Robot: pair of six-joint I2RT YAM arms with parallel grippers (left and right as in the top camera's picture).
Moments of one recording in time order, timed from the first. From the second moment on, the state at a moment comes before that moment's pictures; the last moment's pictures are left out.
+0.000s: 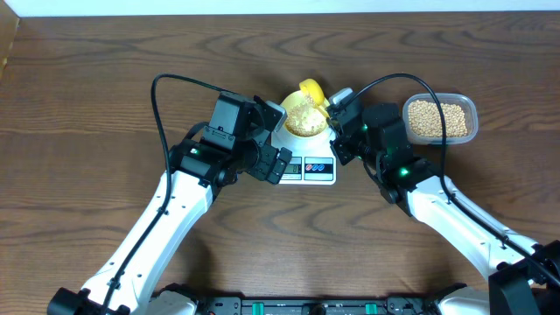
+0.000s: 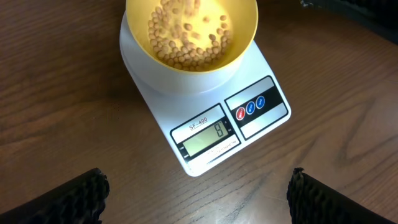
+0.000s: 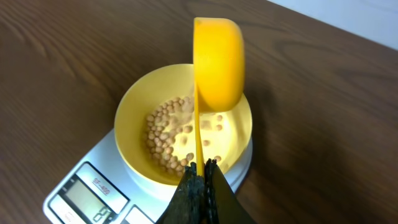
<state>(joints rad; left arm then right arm) -0.40 1.37 1.07 -0.69 0.22 0.09 0.47 1.49 0.81 0.11 -0.13 -0.11</state>
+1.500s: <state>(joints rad) -0.40 1.37 1.07 -0.69 0.22 0.09 -0.05 1.19 0.81 -0.29 -0.12 0.13</state>
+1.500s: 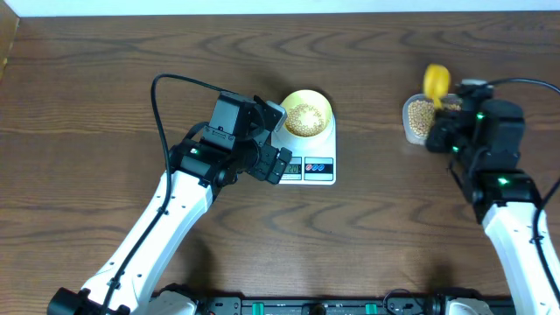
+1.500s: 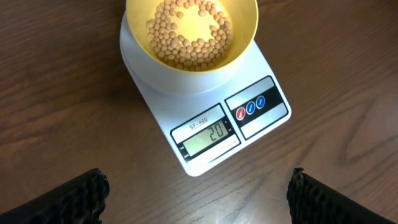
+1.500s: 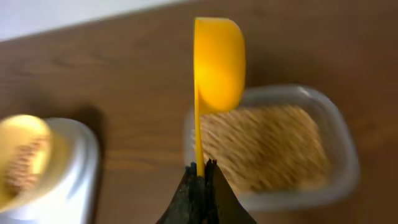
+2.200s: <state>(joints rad) -0.40 1.37 1.07 -0.69 0.22 0.09 -0.08 1.38 0.81 -0.33 -0.01 0.09</state>
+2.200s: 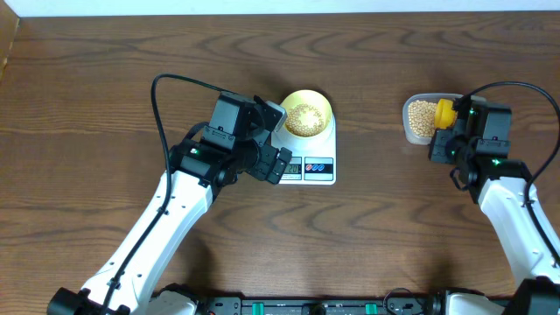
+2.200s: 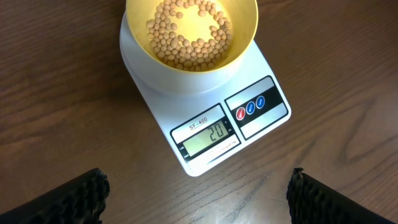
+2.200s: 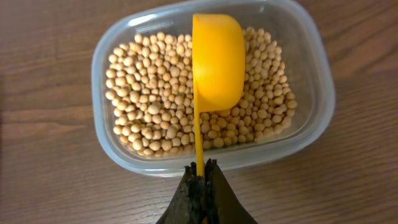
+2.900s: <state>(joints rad) -0.40 1.37 1.07 -0.69 0.22 0.09 -0.12 1.43 0.81 -0.33 -0.29 0.25</state>
